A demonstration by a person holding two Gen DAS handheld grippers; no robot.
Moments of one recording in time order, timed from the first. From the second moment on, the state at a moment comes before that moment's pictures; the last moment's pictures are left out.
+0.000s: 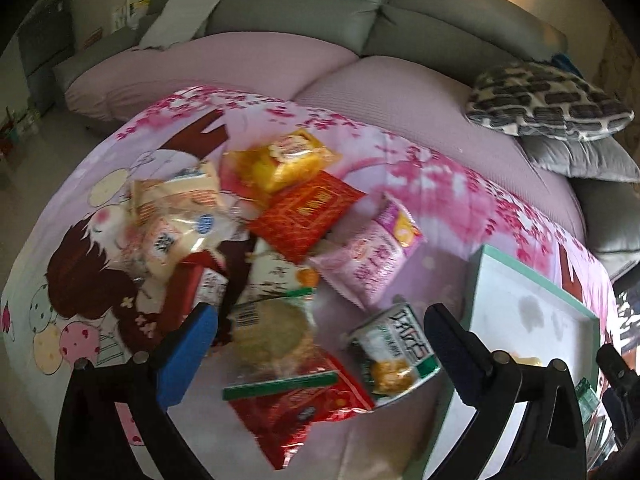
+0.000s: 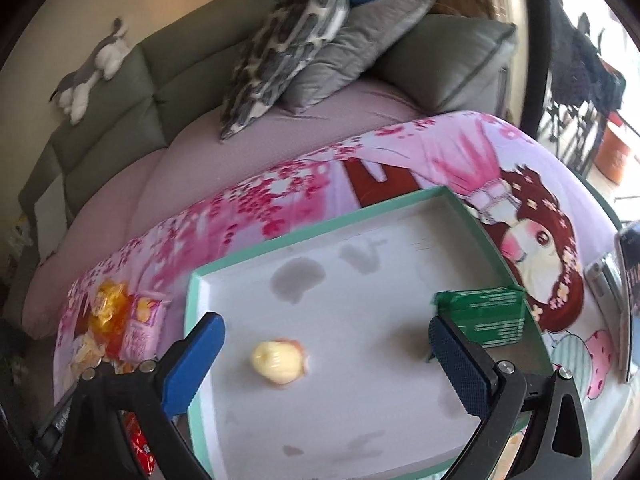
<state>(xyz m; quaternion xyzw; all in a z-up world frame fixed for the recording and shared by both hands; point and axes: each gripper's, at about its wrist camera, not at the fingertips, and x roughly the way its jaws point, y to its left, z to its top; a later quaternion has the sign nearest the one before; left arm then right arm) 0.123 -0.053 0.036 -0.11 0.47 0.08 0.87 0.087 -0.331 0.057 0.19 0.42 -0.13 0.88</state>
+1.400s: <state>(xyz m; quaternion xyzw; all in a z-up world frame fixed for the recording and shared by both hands) 0.106 0.066 0.025 -0.15 0.47 0.11 0.86 0.082 -0.186 0.048 0.12 0.44 0.02 0.89</state>
